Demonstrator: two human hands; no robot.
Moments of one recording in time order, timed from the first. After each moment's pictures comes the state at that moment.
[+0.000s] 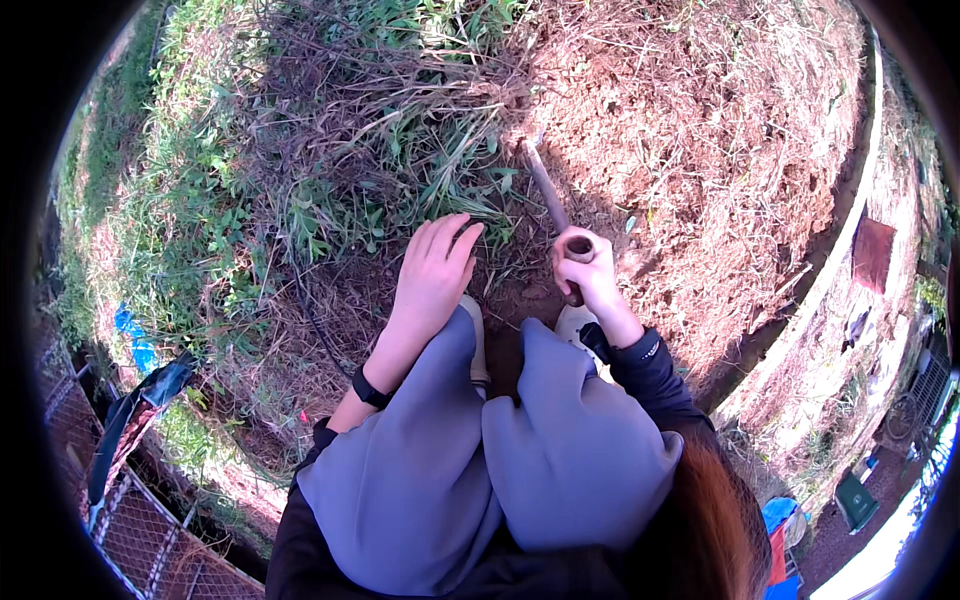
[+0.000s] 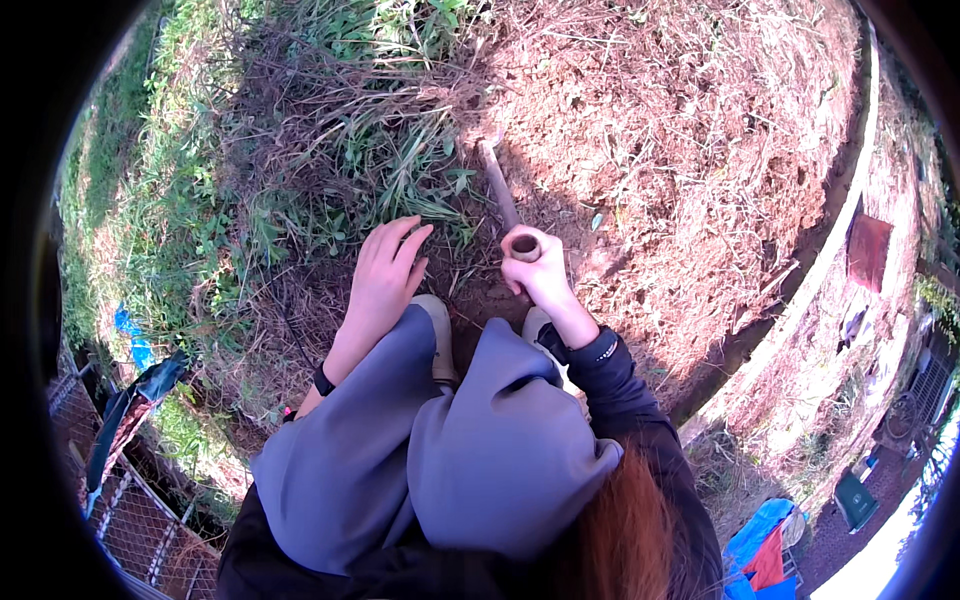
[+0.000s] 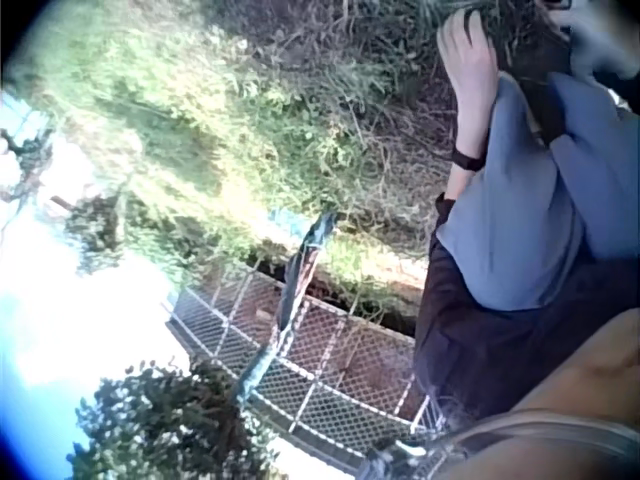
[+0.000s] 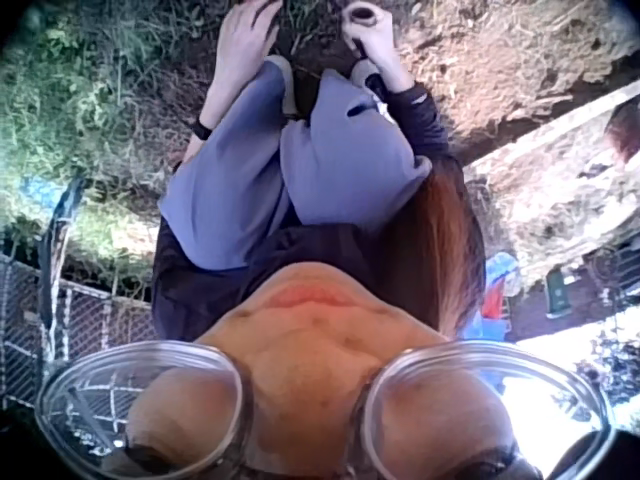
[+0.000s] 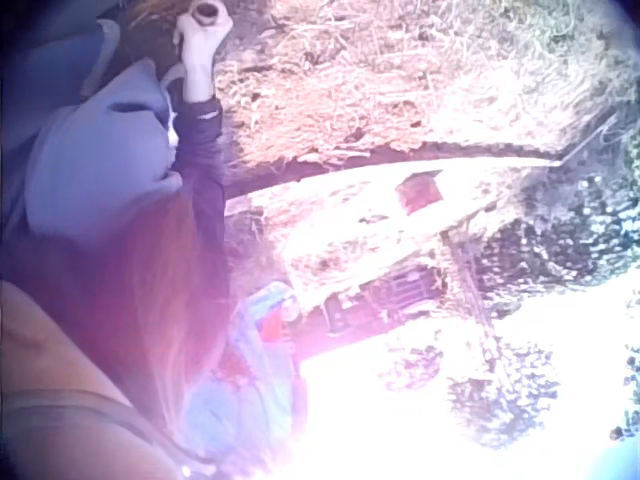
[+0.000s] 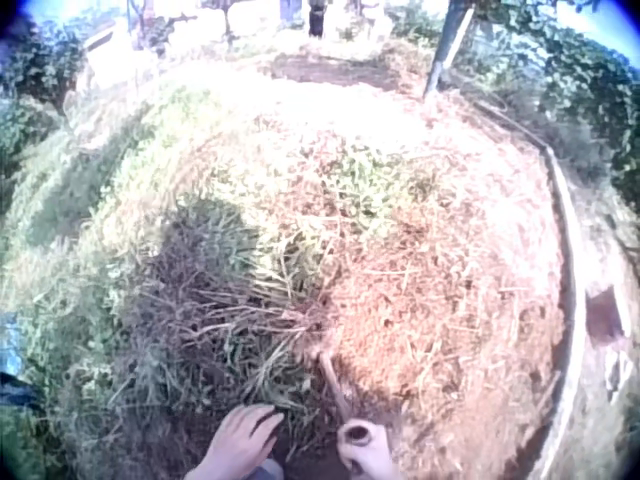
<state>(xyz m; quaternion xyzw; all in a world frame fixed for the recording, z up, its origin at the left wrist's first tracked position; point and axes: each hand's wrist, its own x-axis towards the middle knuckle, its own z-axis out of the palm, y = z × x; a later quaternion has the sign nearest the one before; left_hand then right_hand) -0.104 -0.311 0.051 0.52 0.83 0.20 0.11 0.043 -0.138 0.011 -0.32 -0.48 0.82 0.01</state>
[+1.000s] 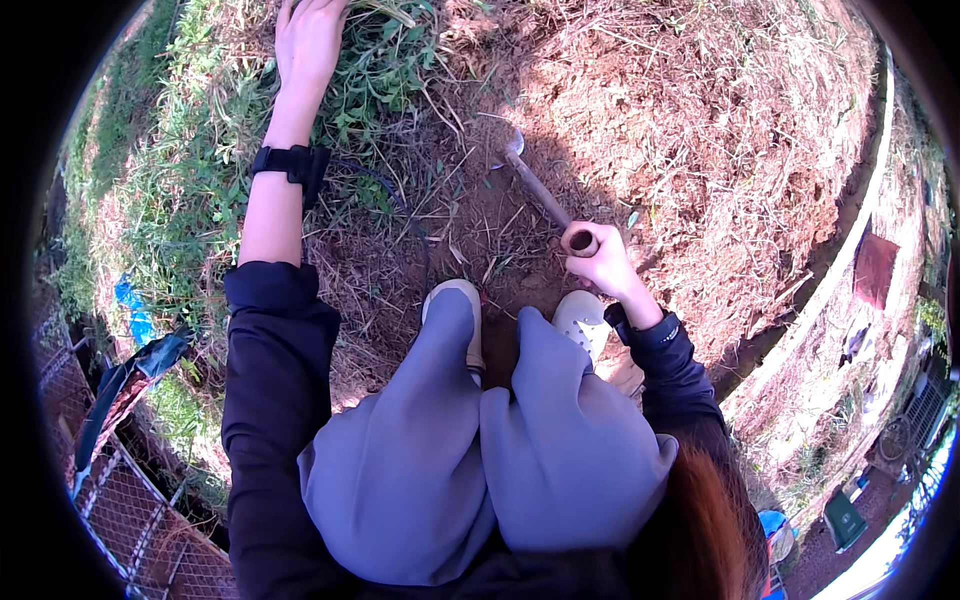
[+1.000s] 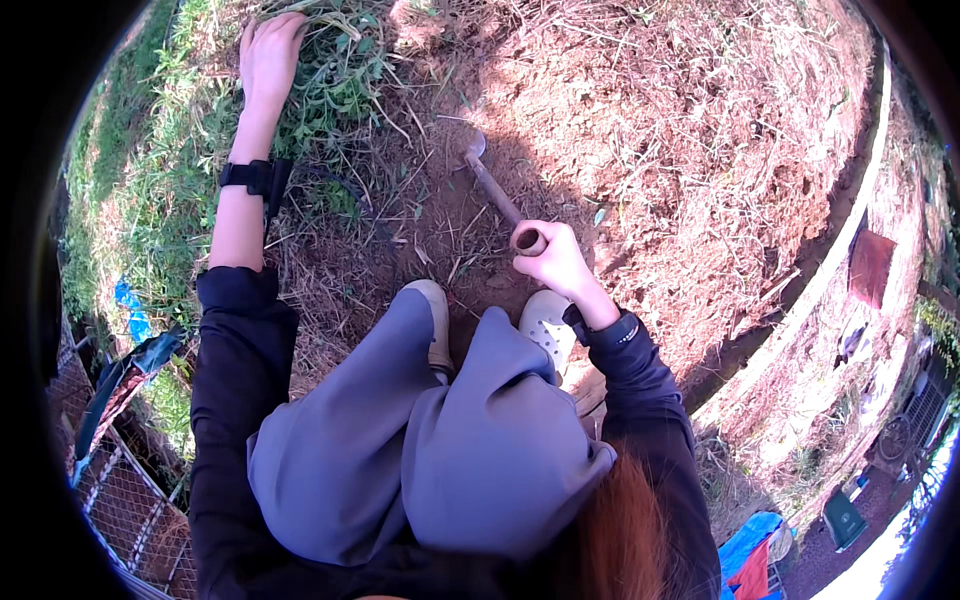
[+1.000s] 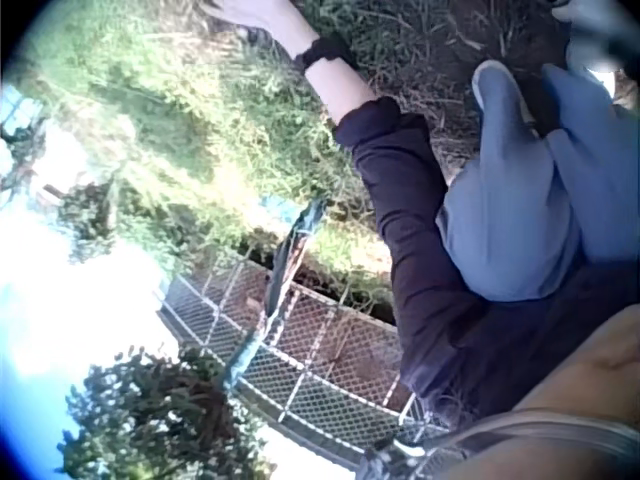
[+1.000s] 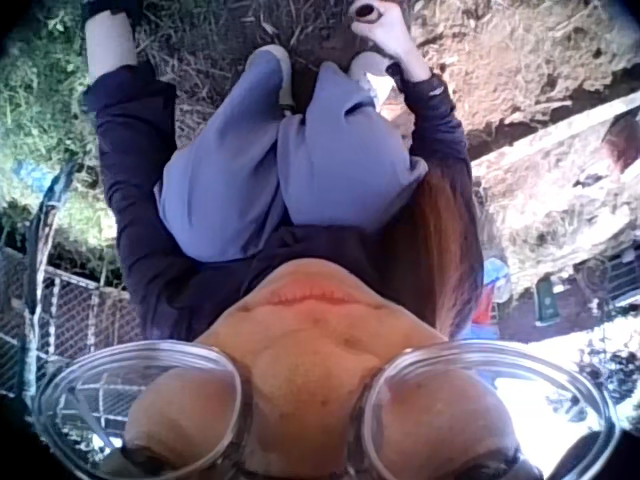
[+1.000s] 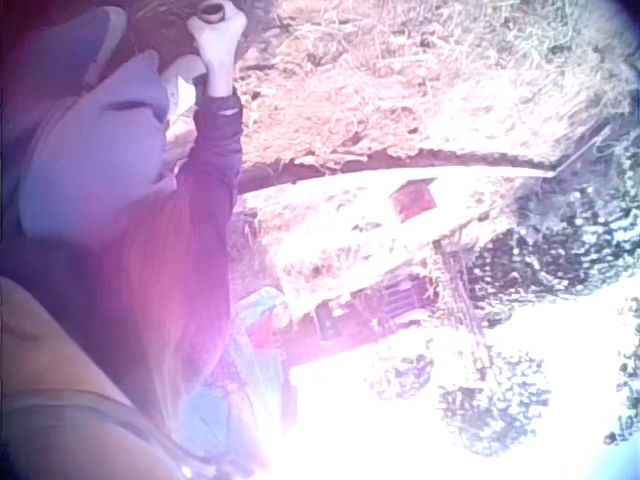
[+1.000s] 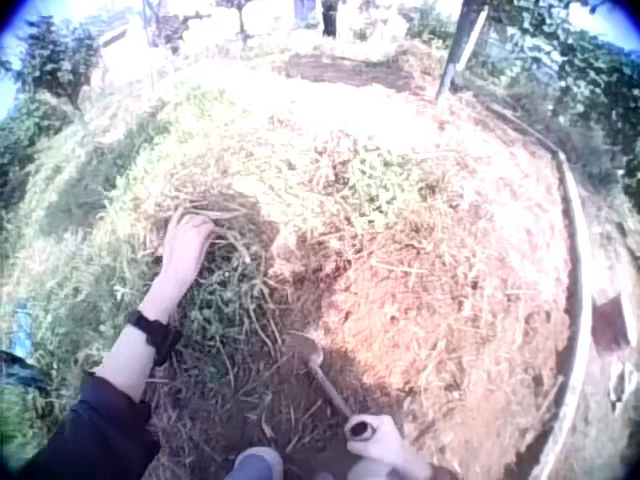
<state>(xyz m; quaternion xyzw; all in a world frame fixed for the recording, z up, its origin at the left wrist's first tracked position) -0.363 -0.243 0.080 0.50 0.81 -0.01 -0.31 0.052 -0.115 0.021 -0.28 -0.64 0.71 -0.10</state>
